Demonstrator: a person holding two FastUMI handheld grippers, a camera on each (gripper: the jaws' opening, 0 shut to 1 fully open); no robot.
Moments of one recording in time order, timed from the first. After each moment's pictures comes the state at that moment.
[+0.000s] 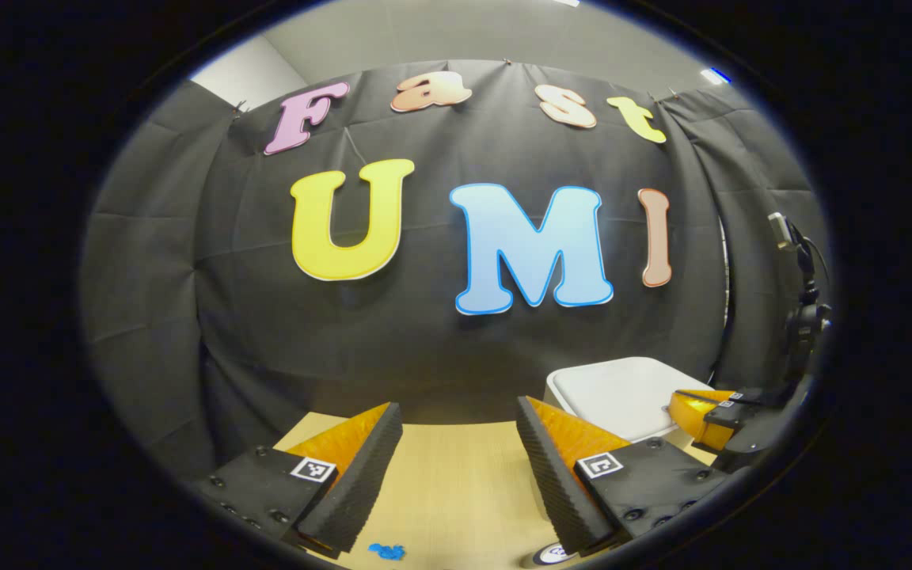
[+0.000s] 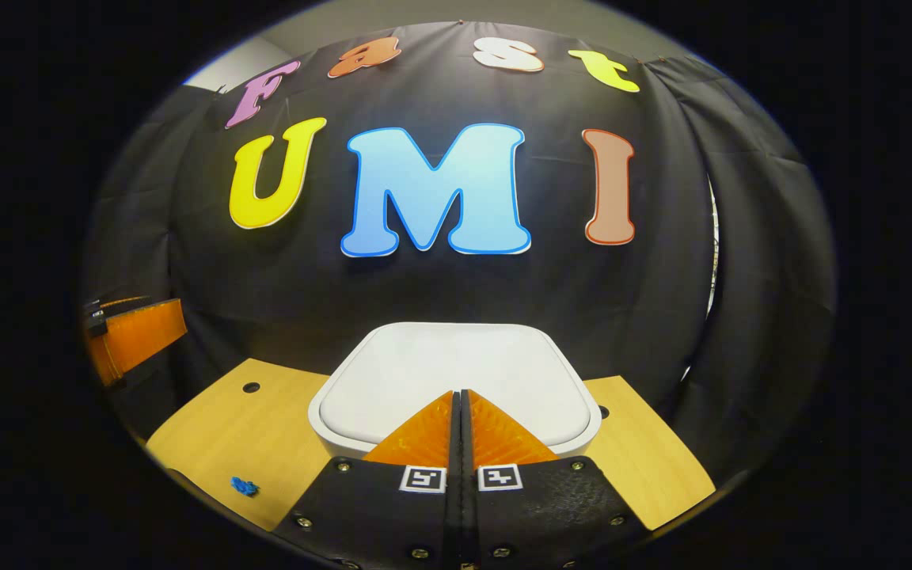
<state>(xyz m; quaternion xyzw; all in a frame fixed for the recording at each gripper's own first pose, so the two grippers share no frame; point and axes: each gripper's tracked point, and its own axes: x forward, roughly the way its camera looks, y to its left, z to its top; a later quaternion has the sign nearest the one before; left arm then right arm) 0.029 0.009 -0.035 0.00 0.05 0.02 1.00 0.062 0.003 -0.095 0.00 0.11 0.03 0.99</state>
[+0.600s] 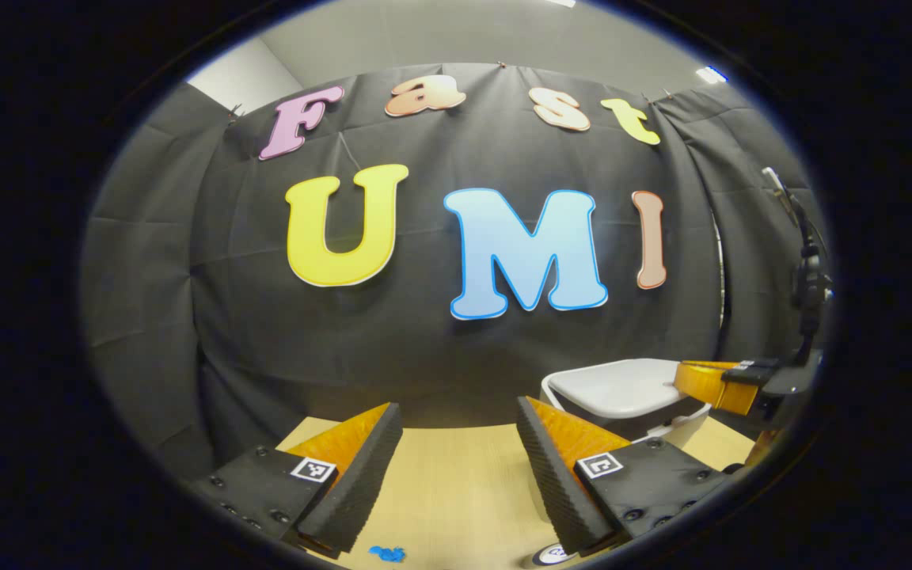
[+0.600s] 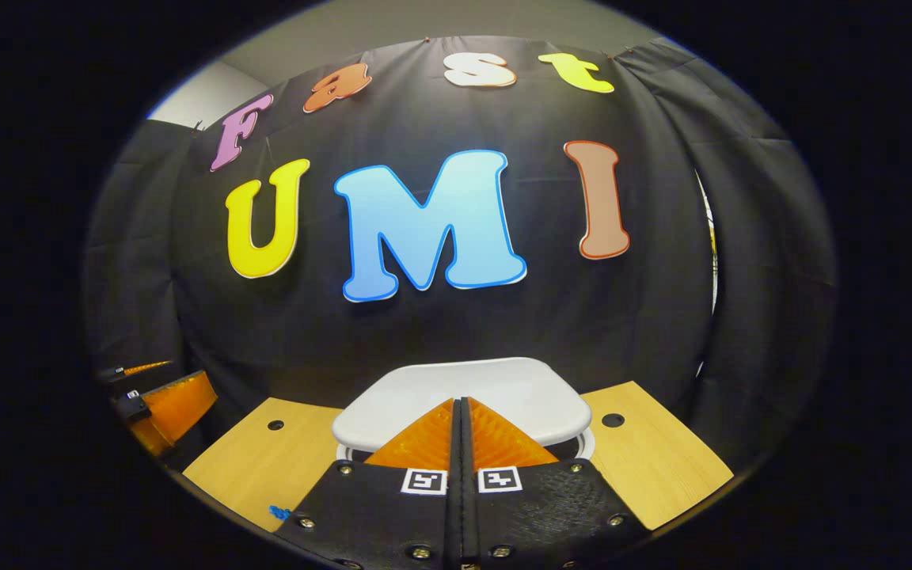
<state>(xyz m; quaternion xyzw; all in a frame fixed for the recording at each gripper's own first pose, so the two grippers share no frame) 0.028 0.001 -0.029 0.01 0.04 0.01 1.00 0.062 0.005 -0.038 0.04 0.05 0.04 1.00</state>
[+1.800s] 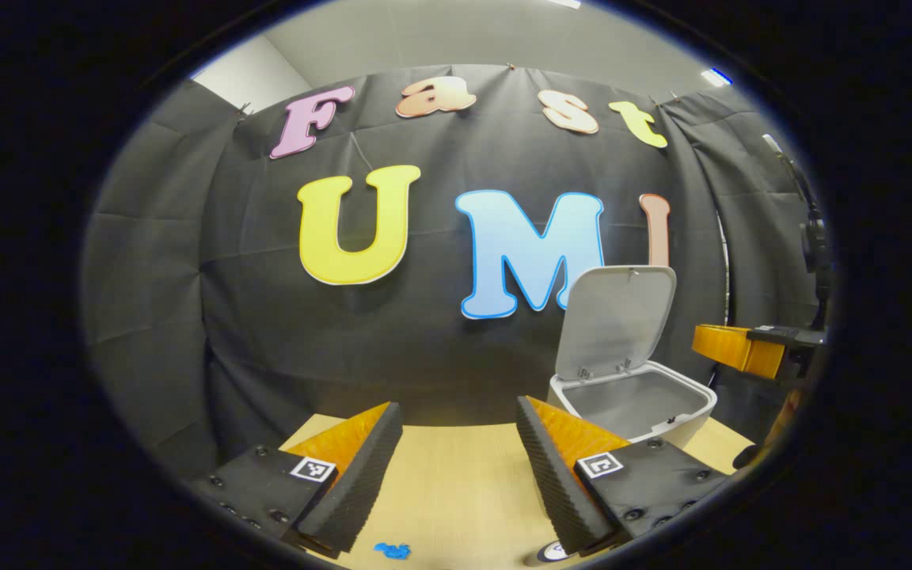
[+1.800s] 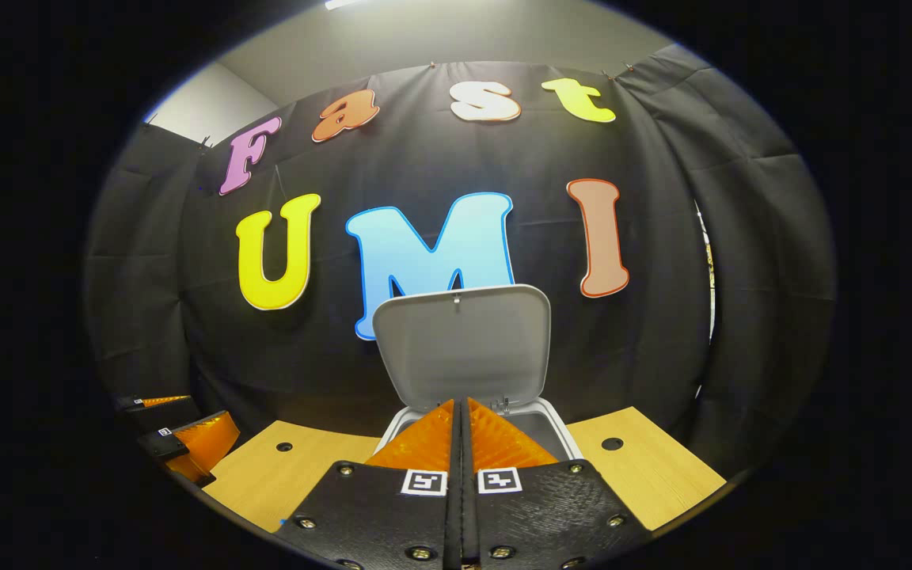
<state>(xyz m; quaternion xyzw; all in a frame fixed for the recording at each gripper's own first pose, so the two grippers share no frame) 0.014 0.016 -0.029 0.00 0.04 0.03 1.00 0.048 0.010 -0.004 0.04 0.01 0.04 1.00</state>
